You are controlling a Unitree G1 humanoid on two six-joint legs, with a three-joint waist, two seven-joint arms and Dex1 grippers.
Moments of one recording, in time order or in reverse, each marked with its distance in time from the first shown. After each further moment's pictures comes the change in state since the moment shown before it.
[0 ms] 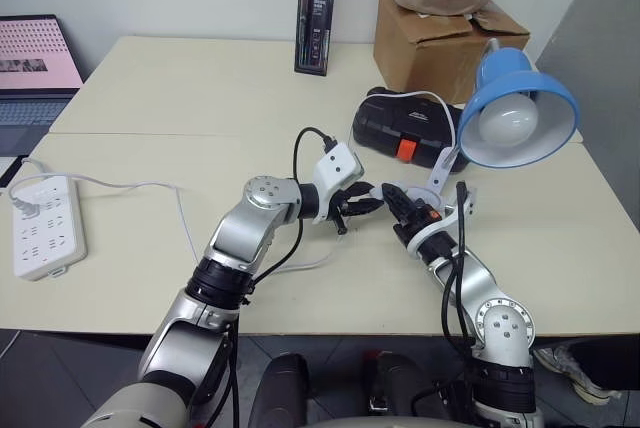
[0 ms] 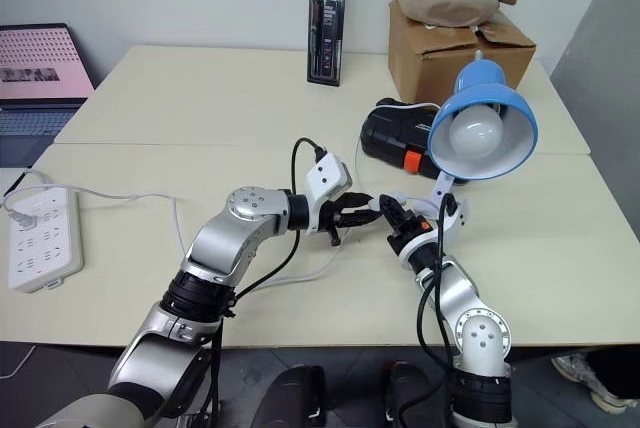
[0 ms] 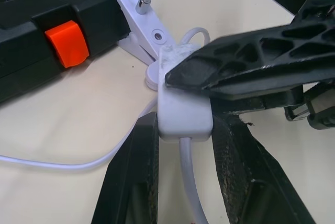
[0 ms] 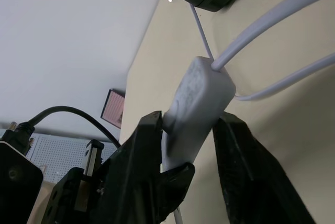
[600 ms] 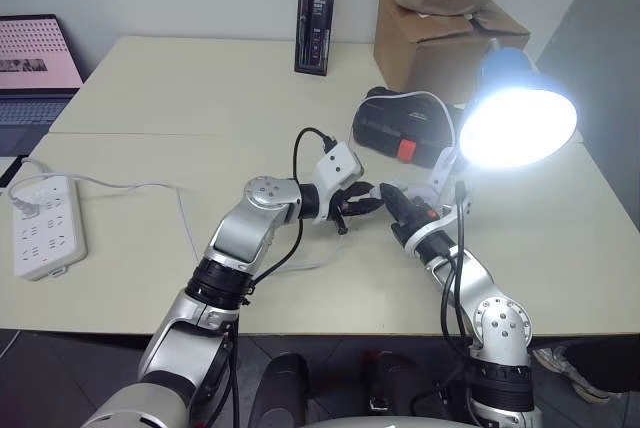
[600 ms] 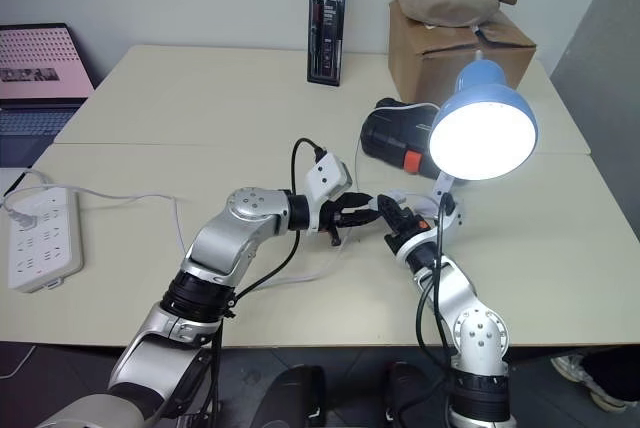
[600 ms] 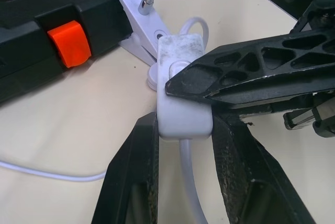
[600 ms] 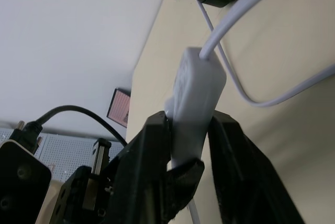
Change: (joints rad) left arm 0.000 0.003 -0.001 0.000 -0.004 -0.001 0.002; right arm 0.002 0.000 -0.002 0.003 0.017 -0.025 -0.002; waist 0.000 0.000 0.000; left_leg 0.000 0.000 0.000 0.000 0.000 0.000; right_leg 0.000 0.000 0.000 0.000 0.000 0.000
